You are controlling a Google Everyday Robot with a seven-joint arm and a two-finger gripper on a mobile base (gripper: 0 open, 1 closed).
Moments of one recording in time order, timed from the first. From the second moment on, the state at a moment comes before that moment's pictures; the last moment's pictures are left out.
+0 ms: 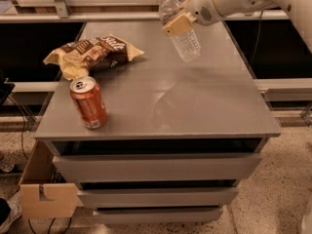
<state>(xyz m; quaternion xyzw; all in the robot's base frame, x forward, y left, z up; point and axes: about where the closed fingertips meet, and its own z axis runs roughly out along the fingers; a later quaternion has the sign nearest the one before) 0.715 -0.054 0.976 -0.50 0.71 0.15 0.47</state>
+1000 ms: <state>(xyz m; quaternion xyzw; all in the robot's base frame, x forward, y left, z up) 0.679 -0.070 0.909 -0.65 0.72 0.06 0.24</state>
